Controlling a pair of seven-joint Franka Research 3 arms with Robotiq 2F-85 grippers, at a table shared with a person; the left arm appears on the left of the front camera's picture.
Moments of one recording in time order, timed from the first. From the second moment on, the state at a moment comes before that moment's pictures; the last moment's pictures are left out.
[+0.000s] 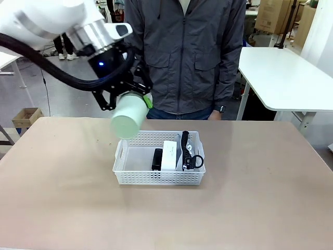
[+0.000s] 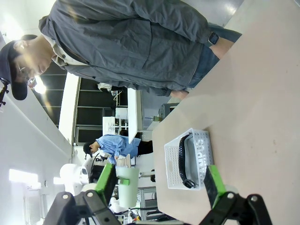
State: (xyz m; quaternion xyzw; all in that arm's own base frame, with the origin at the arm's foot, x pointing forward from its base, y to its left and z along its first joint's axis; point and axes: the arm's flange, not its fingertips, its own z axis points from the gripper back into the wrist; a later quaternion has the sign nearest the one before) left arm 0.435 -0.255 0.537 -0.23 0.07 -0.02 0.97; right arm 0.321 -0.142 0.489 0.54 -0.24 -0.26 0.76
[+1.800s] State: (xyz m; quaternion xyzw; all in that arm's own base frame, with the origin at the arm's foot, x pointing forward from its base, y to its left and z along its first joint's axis) left arm 0.456 -0.298 0.372 0.00 -0.03 -0.01 1.00; right arm 0.321 -0.141 0.488 0.54 -0.24 -0.26 0.76
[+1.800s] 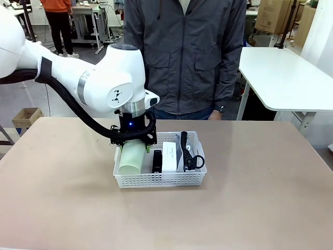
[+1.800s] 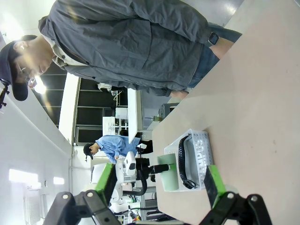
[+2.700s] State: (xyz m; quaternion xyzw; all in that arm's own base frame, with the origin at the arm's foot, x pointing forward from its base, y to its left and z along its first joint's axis) left arm 0.459 -0.299 0.359 0.00 -0.02 -0.01 1.00; right arm 0.321 -0.141 0.488 0.54 -0.24 -0.26 0.76
